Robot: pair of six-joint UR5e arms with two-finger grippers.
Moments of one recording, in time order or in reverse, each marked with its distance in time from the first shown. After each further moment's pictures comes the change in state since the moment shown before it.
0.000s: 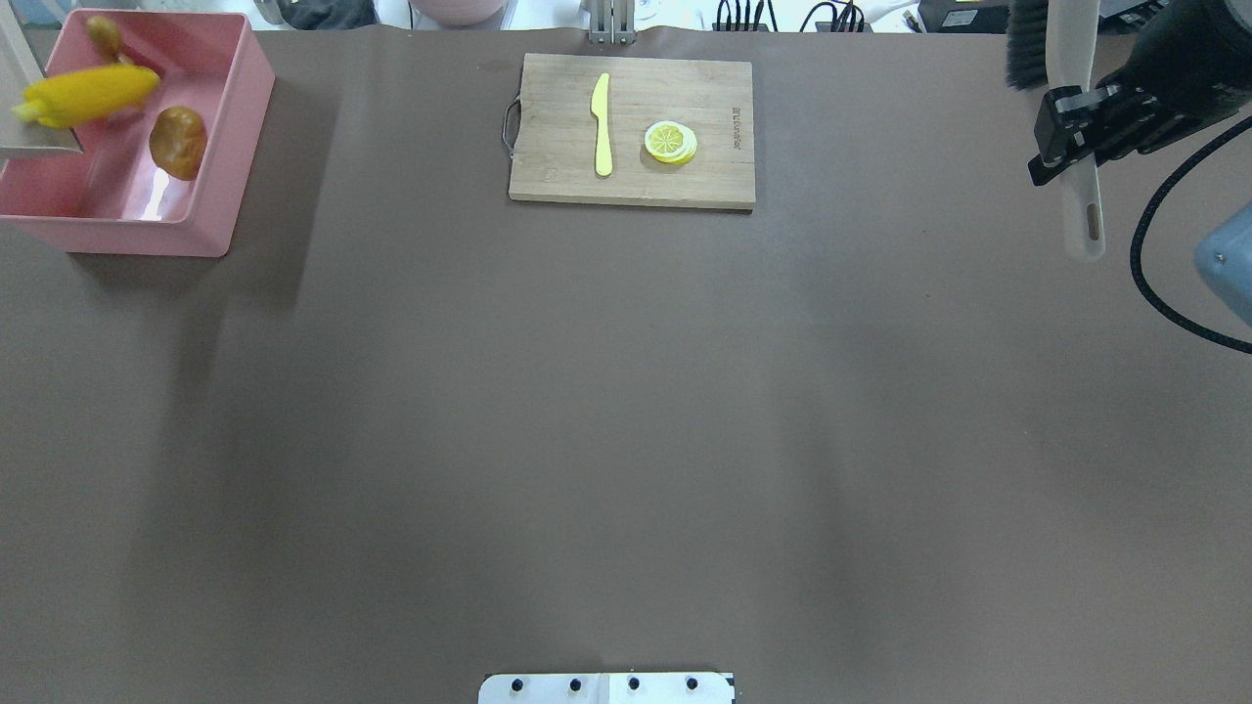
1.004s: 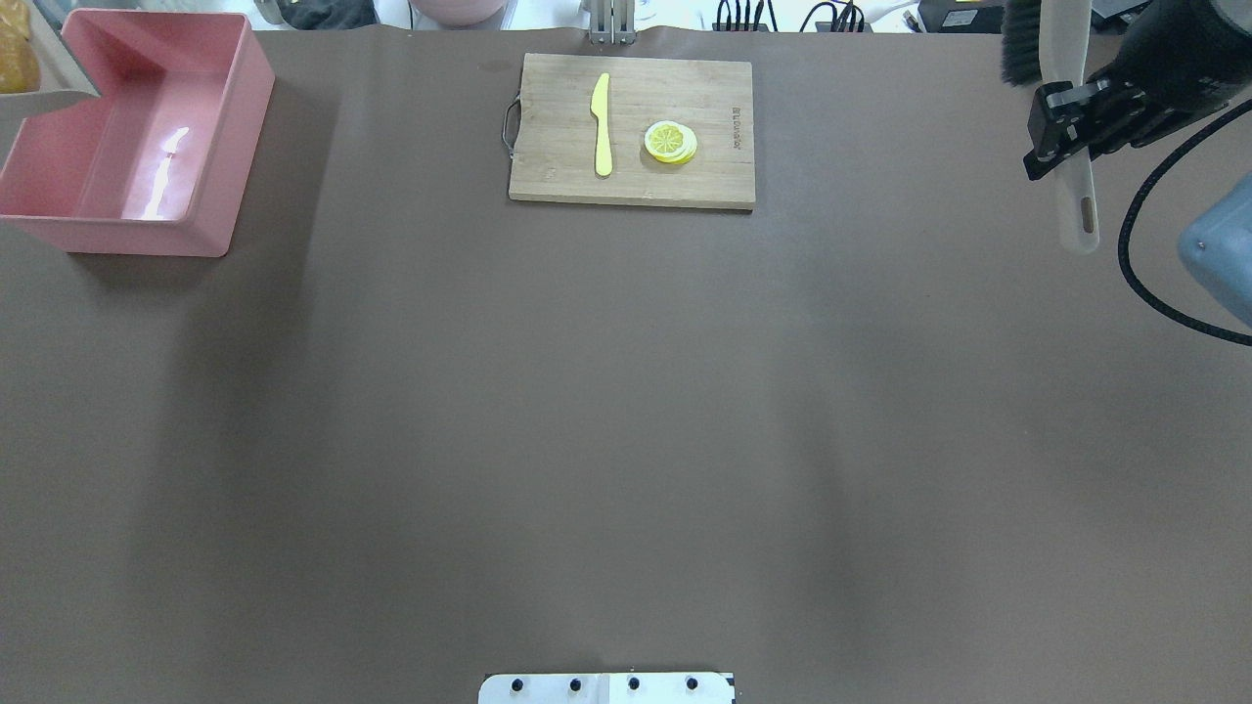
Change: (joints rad) left arm -0.117 -0.027 0.172 -0.204 -0.354 -0.203; right arm -0.001 0.017 -0.031 0.002 -0.007 -0.010
